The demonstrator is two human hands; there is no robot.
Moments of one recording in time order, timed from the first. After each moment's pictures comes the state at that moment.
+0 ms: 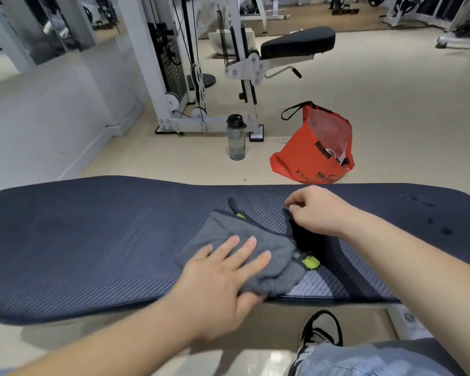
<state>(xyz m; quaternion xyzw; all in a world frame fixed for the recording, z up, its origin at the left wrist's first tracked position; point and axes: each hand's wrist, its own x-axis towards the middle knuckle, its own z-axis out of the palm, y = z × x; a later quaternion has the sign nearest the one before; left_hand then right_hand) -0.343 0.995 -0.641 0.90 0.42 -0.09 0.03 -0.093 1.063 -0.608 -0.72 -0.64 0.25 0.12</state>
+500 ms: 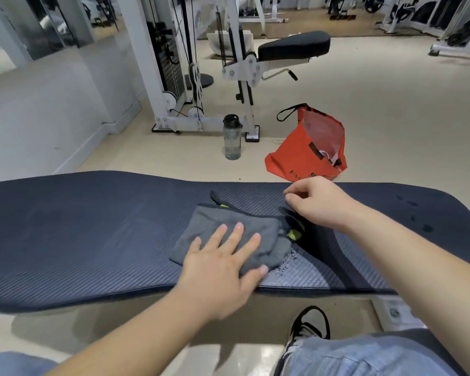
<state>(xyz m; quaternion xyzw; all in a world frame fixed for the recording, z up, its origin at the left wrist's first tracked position) -0.317 0.990 -0.641 0.84 0.52 -0.11 0.07 -0.078 1.048 -0.595 -0.70 -0.64 0.25 0.20</state>
